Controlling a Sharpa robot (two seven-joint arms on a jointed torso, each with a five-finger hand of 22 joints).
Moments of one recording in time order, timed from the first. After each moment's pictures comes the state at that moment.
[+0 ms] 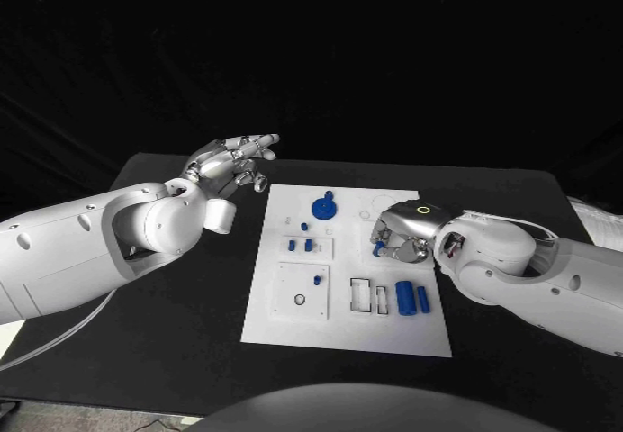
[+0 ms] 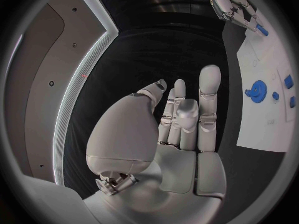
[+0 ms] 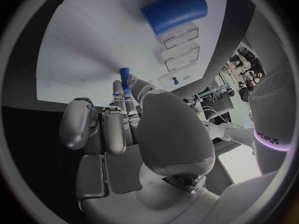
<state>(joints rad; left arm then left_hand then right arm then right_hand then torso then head) 1.17 -0.92 0.01 1.58 0.12 -0.20 0.36 1.34 -0.09 0.33 0.10 0.13 0.95 0.17 0.20 0.07 1.03 0.08 0.57 0.39 1.35 -0.01 1.27 0.78 0.15 1.37 0.09 0.69 0.89 1.01 -0.89 0.06 1.68 -1.85 -0.11 -0.22 1.45 -0.10 0.40 0.09 0.05 1.12 0.12 0.08 0.08 1.20 0.06 0.13 0.07 1.47 -0.02 1.39 1.30 0.08 1.41 0.08 1.28 1.08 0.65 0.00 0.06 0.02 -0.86</state>
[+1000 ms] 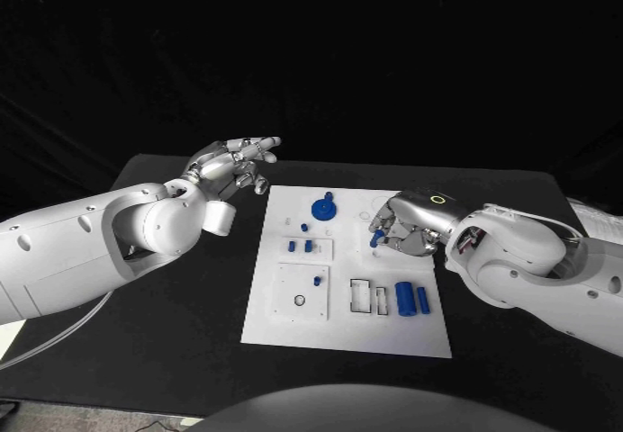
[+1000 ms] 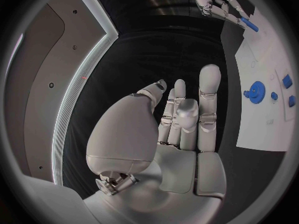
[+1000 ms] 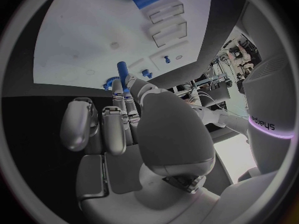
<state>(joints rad) 1.17 -0.92 0.01 1.58 0.09 -0.18 0.35 1.33 -0.09 0.33 0.10 0.13 0.94 0.17 0.20 0.07 1.02 0.08 0.57 0.39 1.35 -0.01 1.27 0.77 0.15 1.37 0.09 0.68 0.88 1.04 -0.97 0.07 1.81 -1.78 -0.22 -0.21 1.45 -0.10 0.43 0.08 0.05 1.15 0.12 0.08 0.09 1.23 0.06 0.12 0.07 1.46 -0.02 1.40 1.31 0.08 1.42 0.08 1.28 1.09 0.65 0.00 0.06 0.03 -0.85</state>
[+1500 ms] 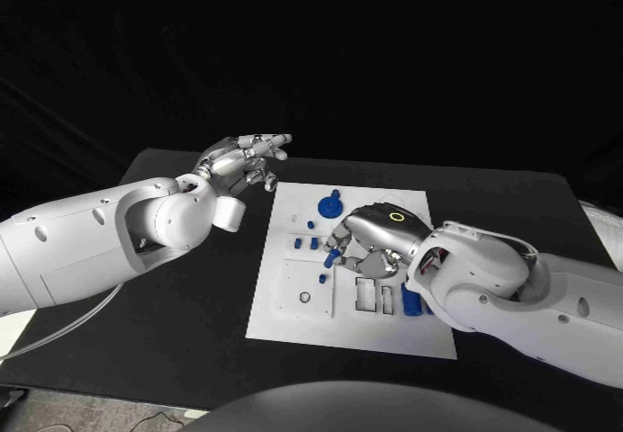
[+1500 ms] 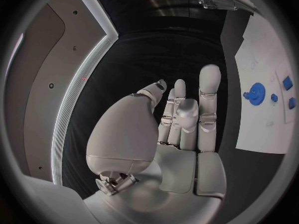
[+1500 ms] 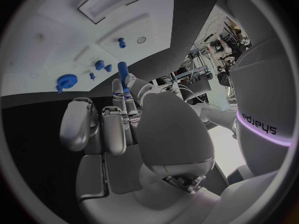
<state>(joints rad) 1.17 -0.91 0.01 1.57 0.09 -0.18 0.35 1.33 -0.09 0.33 0.10 0.14 0.94 0.17 0.20 0.07 1.02 0.08 0.57 0.39 1.35 0.00 1.27 0.77 0.15 1.37 0.09 0.68 0.88 0.99 -0.84 0.07 1.88 -1.77 -0.23 -0.20 1.45 -0.10 0.43 0.07 0.05 1.15 0.12 0.08 0.09 1.24 0.06 0.12 0.07 1.46 -0.02 1.40 1.31 0.08 1.42 0.08 1.28 1.09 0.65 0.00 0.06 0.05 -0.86</state>
